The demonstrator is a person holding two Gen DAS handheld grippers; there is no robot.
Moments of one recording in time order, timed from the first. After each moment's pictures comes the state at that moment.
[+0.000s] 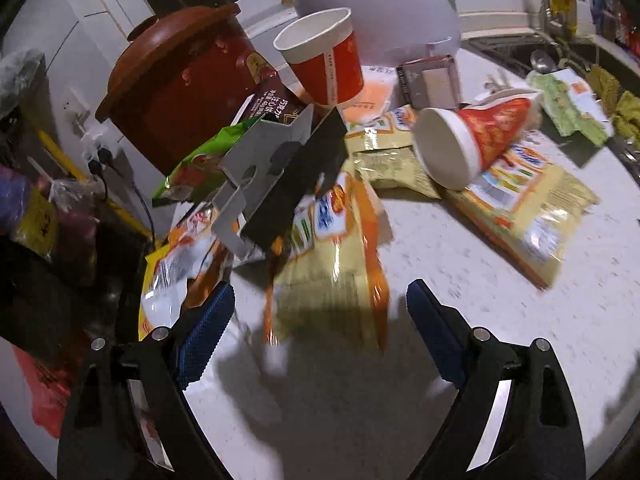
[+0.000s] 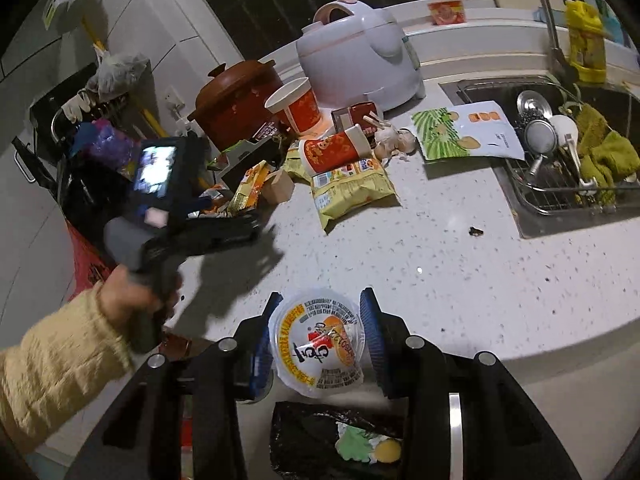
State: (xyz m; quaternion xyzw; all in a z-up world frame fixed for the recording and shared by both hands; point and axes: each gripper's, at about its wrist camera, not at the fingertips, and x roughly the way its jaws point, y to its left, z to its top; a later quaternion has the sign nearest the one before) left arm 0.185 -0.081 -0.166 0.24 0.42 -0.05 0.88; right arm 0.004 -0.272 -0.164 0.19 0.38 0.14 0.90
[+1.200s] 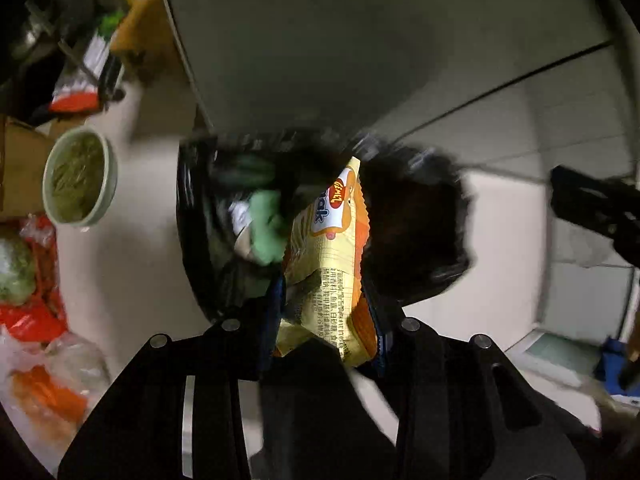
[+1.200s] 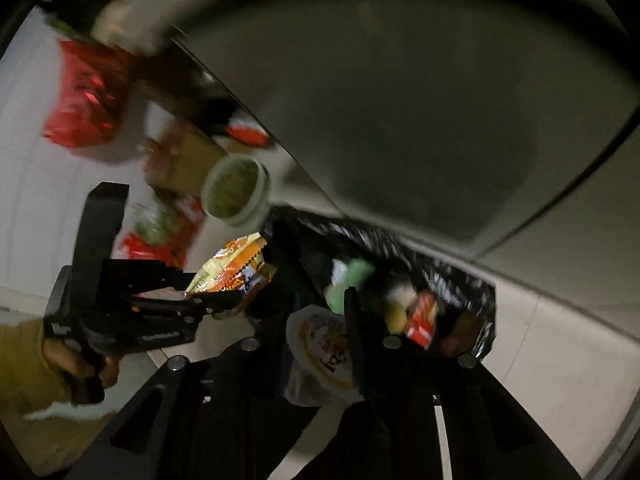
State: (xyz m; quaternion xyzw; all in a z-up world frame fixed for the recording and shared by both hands) left arm -0.070 0.050 -0.446 -0.04 0.72 -0.13 0.68; right arm -0.047 -0.129 -0.390 0.03 0.62 0.23 0.75
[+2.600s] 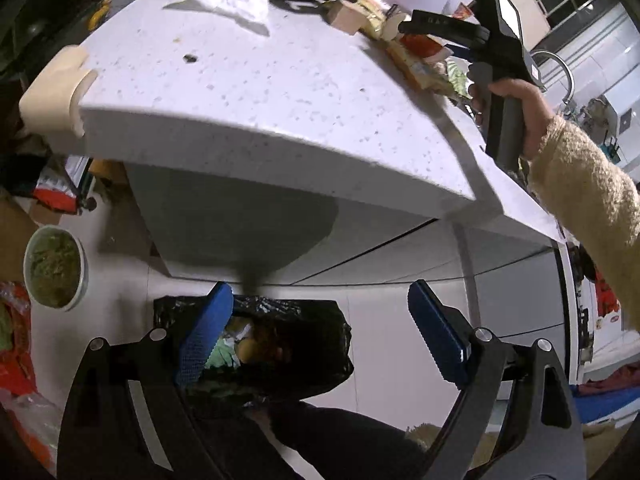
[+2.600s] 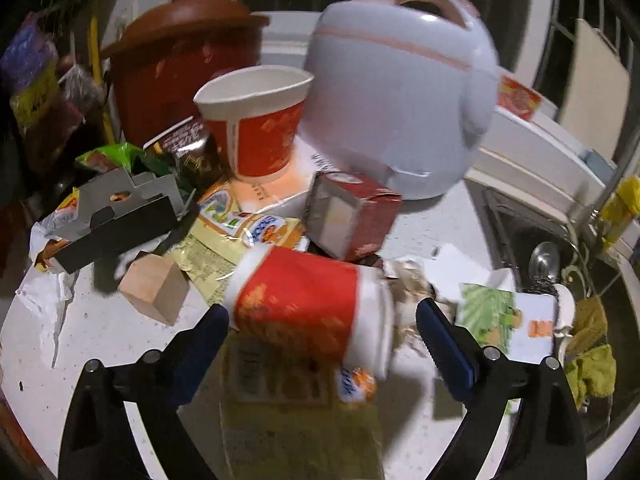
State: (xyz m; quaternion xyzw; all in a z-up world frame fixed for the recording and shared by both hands) left arm -0.027 0.042 -0.220 -0.15 0.54 -0.20 0.80; right arm 0.237 -0.190 -0.174 -0.07 0.39 0.03 0.92
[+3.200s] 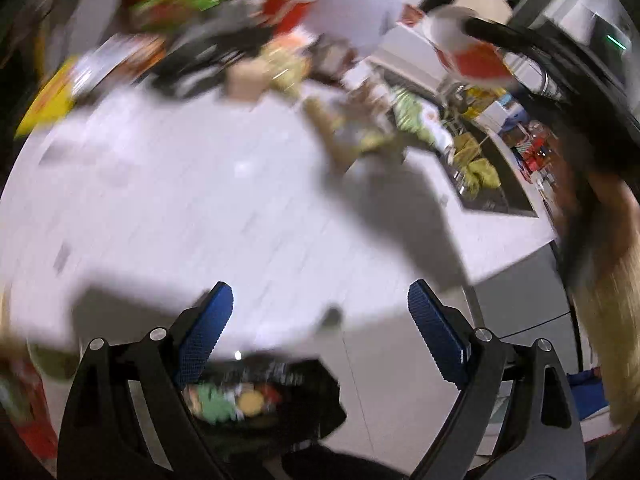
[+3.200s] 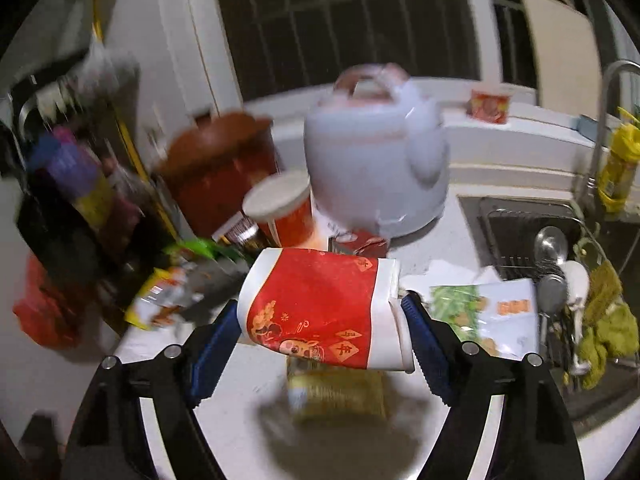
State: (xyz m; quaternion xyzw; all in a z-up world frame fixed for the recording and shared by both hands) left arm 0.062 -0.039 -0.165 -0.09 0.48 -0.26 0.83; right arm 0.128 -0.270 -0.070 0.10 0.30 0.10 0.94
